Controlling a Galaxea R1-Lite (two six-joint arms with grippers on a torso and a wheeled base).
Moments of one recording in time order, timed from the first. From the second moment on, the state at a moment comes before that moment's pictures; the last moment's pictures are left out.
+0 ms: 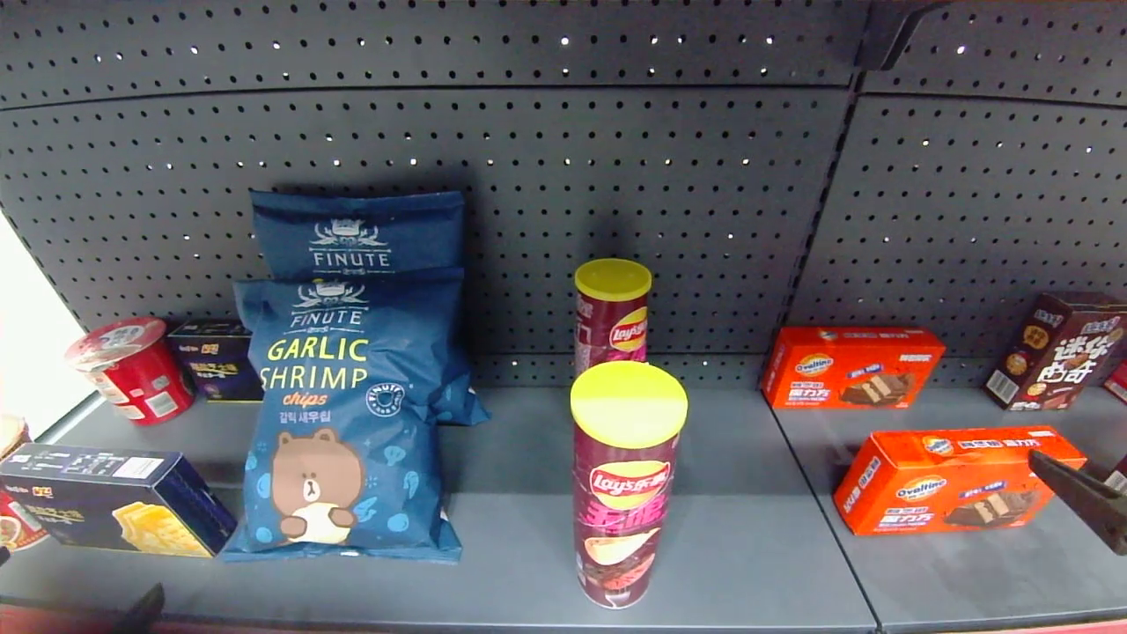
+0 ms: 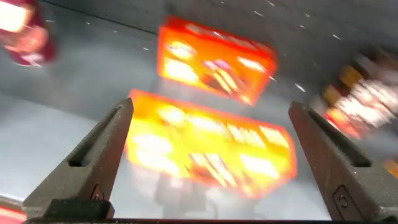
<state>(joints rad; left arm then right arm) -0.18 0.58 -0.13 -0.32 0.17 0.14 0.07 0.85 -0.33 -0.44 0.03 -0.22</state>
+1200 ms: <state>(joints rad) 0.04 0.25 -0.01 -0.09 0.30 0.14 -0.16 0.11 -0.03 0.00 -0.05 -0.04</state>
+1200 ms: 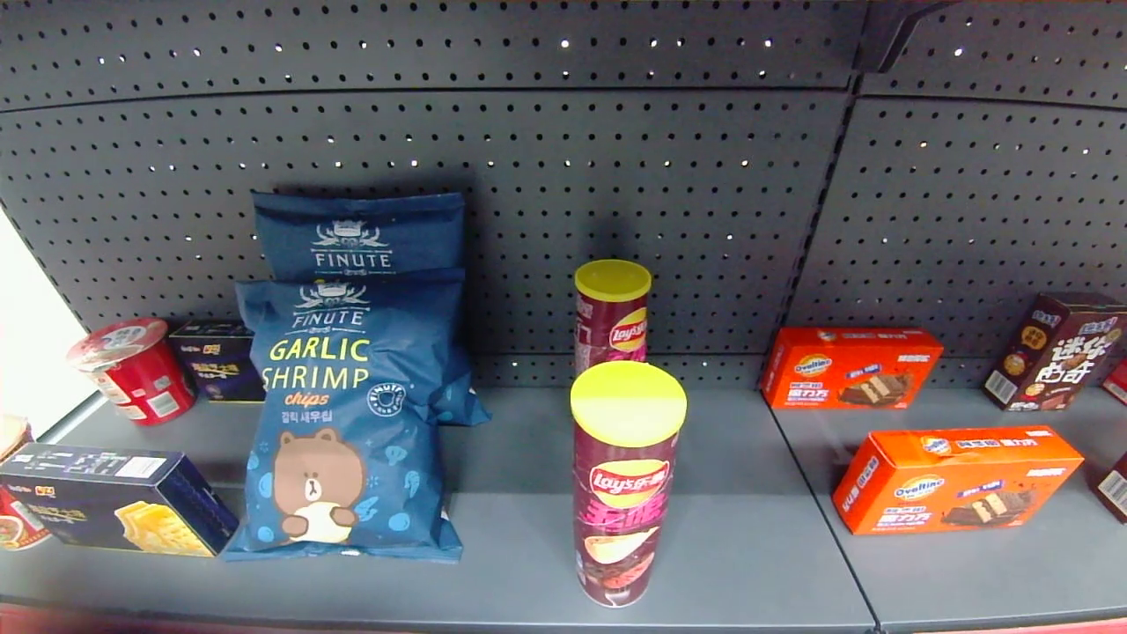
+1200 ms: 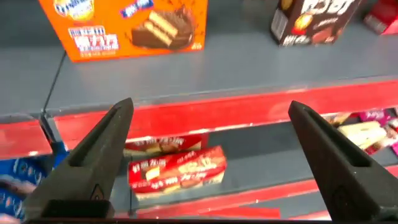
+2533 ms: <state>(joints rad) 0.01 0.05 -0.04 0.03 0.26 0.04 -0.29 0.05 -0.01 0.00 0.03 -0.01</state>
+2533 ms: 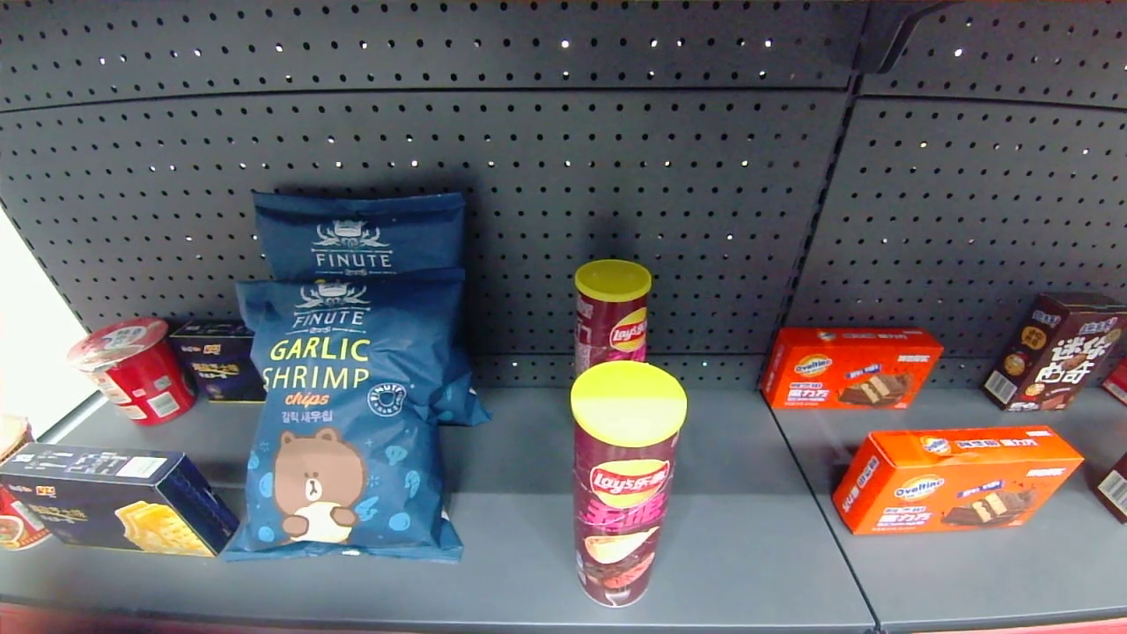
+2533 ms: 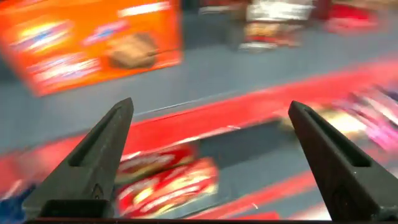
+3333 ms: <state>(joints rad) -0.01 0.02 -0.04 0.04 0.25 0.01 -0.09 0.06 0.00 0.00 0.01 0.00</state>
